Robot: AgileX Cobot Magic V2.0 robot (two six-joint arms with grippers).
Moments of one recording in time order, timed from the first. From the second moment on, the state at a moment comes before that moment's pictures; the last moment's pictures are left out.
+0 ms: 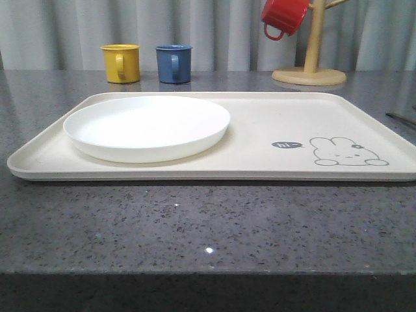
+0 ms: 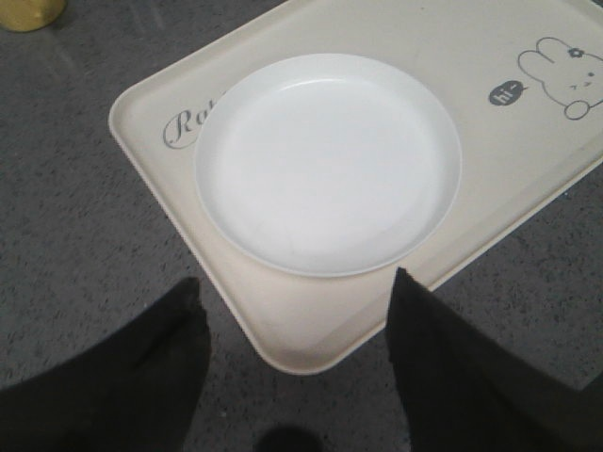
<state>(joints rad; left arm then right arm) -0.49 0.89 -0.98 -0.04 0.85 0.15 0.00 0.57 -0.58 0.00 0.66 0.08</state>
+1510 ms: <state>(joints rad) -0.49 0.50 -0.79 -0.02 0.85 0.08 0.05 1.25 -1.11 0.01 1.09 0.07</state>
